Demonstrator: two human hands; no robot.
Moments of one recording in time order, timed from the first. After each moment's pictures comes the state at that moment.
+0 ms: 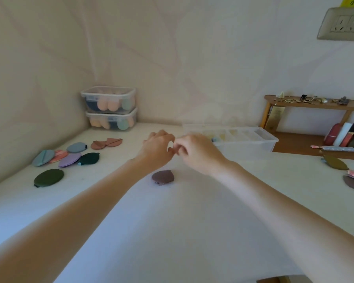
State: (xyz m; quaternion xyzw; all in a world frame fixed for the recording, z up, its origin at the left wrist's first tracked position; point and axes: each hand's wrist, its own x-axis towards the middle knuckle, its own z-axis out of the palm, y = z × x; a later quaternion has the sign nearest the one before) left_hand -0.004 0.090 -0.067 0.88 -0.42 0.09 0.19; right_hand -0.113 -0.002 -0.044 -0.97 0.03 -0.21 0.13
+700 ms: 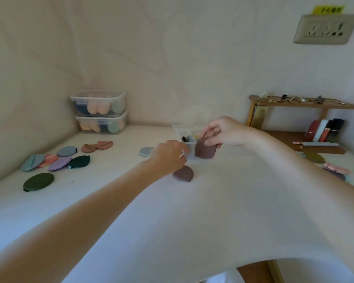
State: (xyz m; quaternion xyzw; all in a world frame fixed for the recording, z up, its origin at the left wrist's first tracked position) left_hand -0.058 0.072 -0.054 0.88 -0.45 0.04 0.14; right_hand -0.151 -0.070 0.000 -0.93 0.16 -0.08 0.33
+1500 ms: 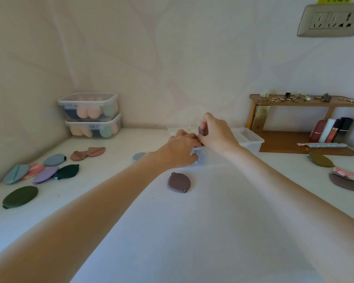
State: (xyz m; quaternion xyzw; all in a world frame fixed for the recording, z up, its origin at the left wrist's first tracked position) left_hand -0.040 0.021 -0.045 0.82 -0.56 0.04 0.10; right_hand -0.107 -0.090 -0.035 -0.91 0.18 -0.29 0.23
